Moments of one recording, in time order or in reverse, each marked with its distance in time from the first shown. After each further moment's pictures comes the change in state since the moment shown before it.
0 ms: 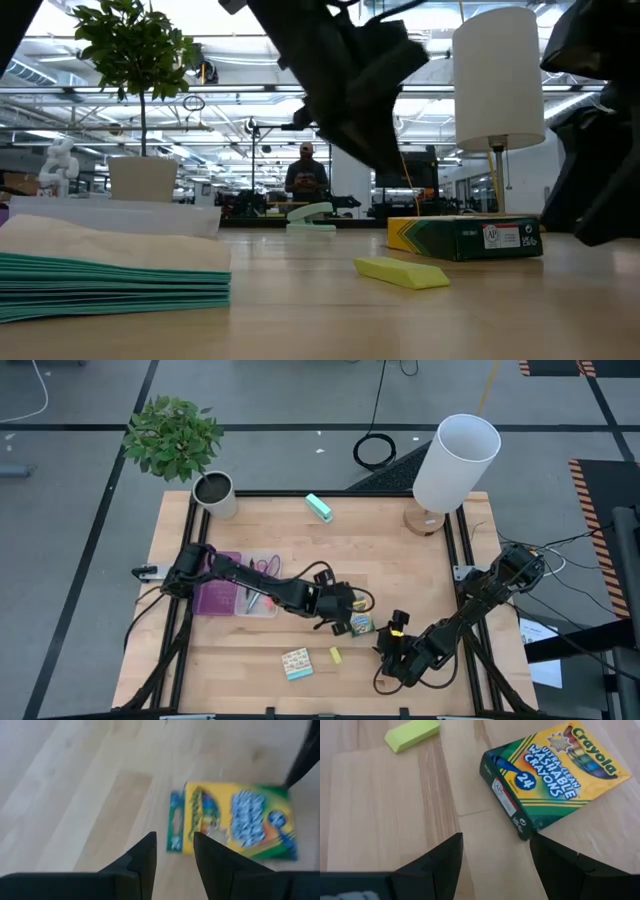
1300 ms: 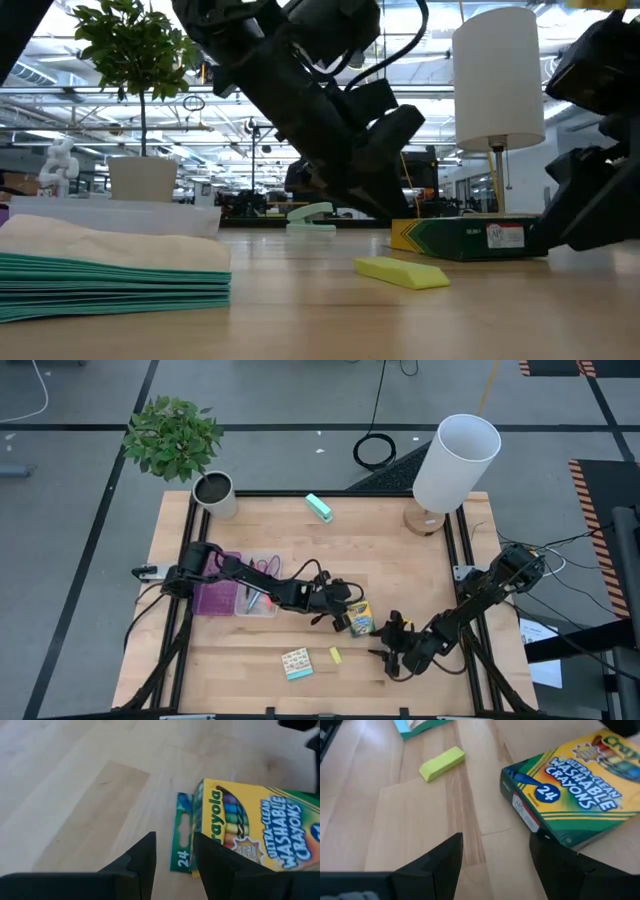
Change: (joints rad) left arm 0.042 0.035 -0.261 0.482 0.072 -0.024; right arm -0.014 0.000 -0.268 0.632 0.000 -0.089
